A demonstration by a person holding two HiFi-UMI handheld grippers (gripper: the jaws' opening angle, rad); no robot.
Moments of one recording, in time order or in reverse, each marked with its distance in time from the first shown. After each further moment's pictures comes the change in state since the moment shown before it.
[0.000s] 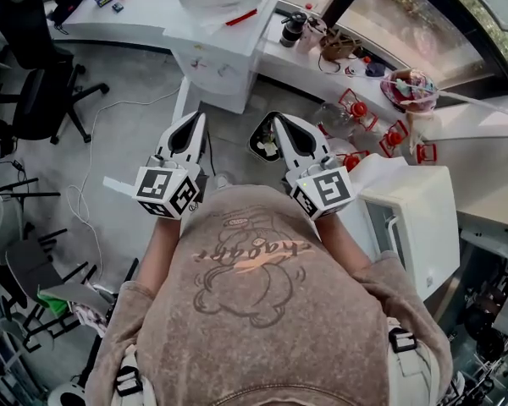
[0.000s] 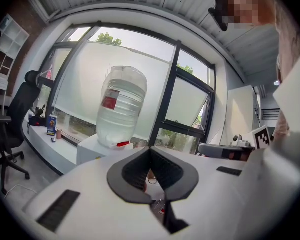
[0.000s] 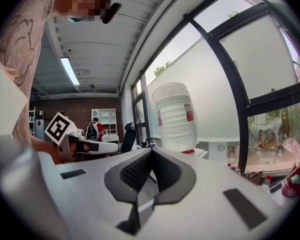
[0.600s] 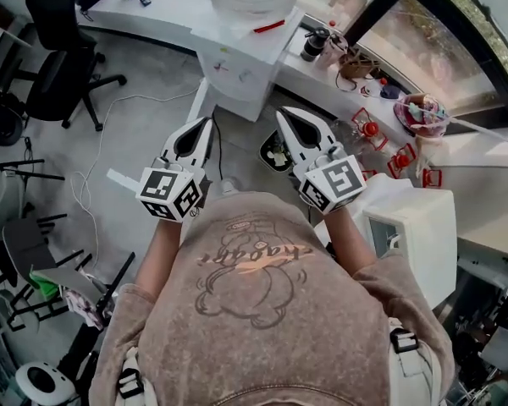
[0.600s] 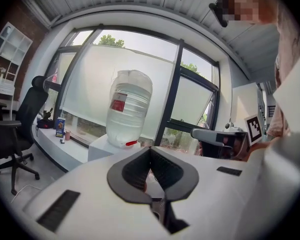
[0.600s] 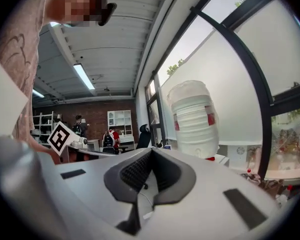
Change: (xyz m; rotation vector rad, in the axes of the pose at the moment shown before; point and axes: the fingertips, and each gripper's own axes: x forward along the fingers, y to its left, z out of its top) left arm -0.030 0.016 0.001 0.009 0.014 0.069; right arm 0.037 0.028 0.029 -0.011 -0.001 0.197
